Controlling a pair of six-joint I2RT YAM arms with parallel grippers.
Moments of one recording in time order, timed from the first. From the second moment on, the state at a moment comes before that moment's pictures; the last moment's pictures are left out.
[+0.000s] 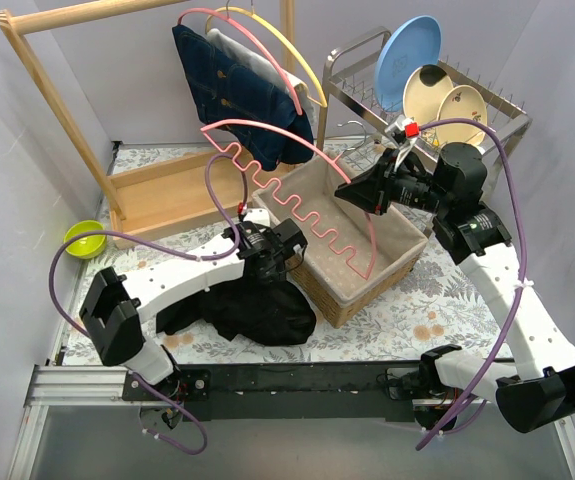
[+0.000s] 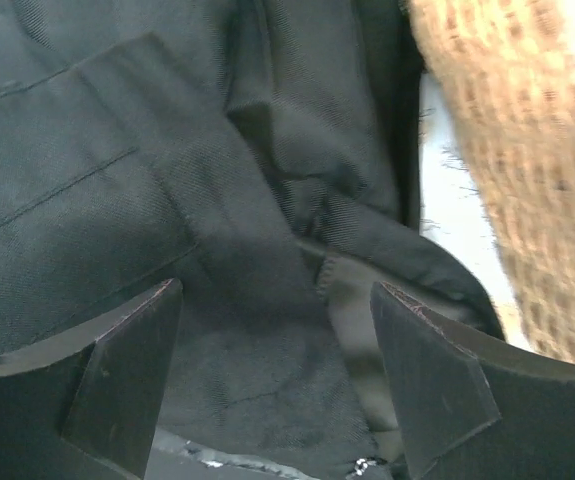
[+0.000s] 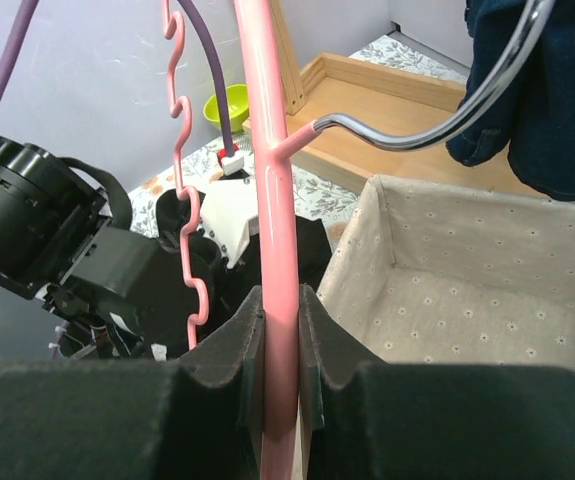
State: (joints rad) left arm -0.95 1.54 1.30 -1.11 -0.54 -1.03; right arm 0.37 1.11 1.25 -0.22 -0.78 0.23
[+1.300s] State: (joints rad) left arm -0.97 1.24 1.14 -1.30 -0.53 -1.11; right arm 0.36 1.10 1.19 -0.18 -0.86 0.27
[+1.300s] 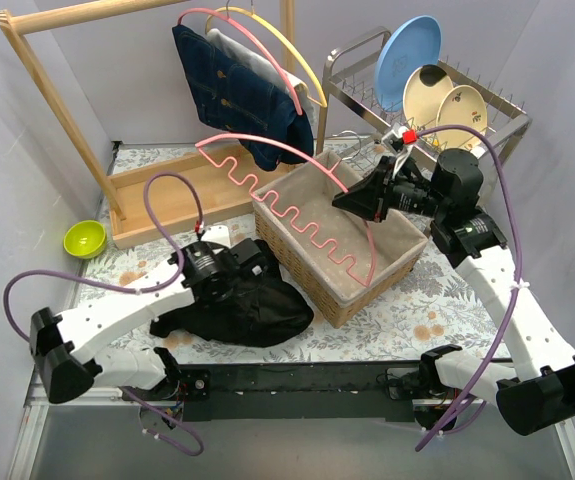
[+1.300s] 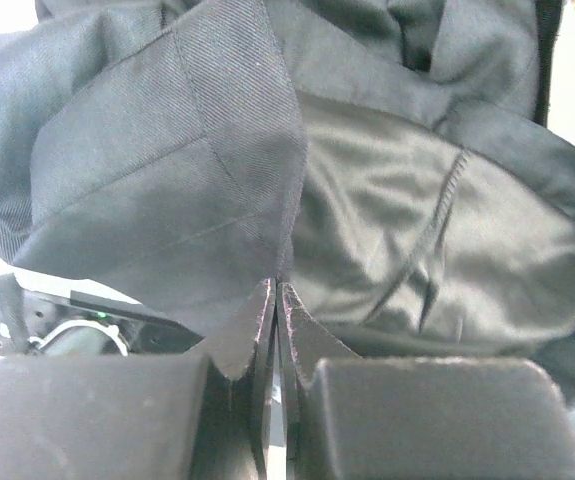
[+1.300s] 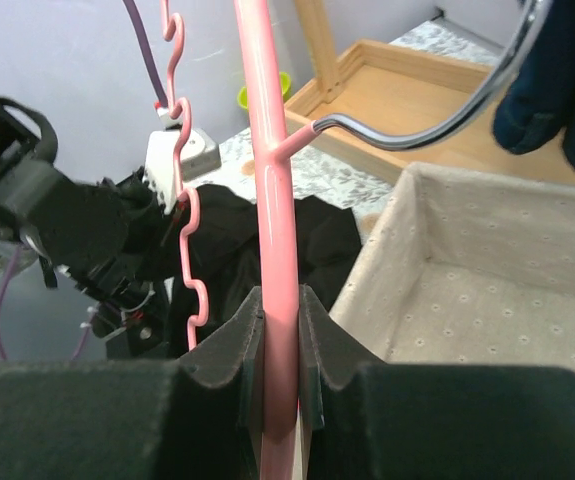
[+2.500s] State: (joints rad) left arm -0.97 0.61 1.00 -1.30 -0.34 -1.32; right arm 0.70 1.08 1.47 -0.64 -0.57 -0.48
